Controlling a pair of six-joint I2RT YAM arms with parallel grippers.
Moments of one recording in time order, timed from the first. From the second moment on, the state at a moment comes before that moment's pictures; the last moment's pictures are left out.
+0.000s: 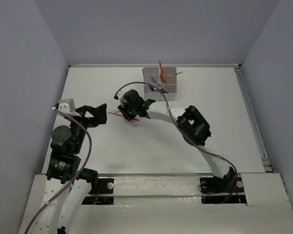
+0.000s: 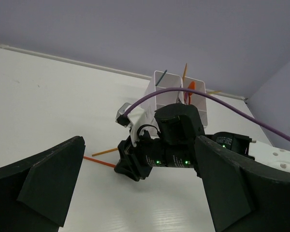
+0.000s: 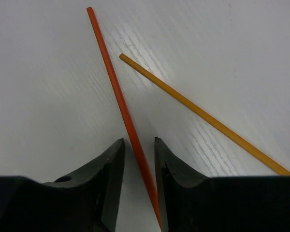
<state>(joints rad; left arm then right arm) -0.24 0.43 0.71 -0.23 -0.07 -0.39 0.86 2.38 1.89 -0.27 -0.11 -0.03</state>
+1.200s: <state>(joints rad) -0.24 0.42 0.71 -0.23 -0.03 -0.39 1.01 2.25 1.74 -0.37 -0.05 0.00</state>
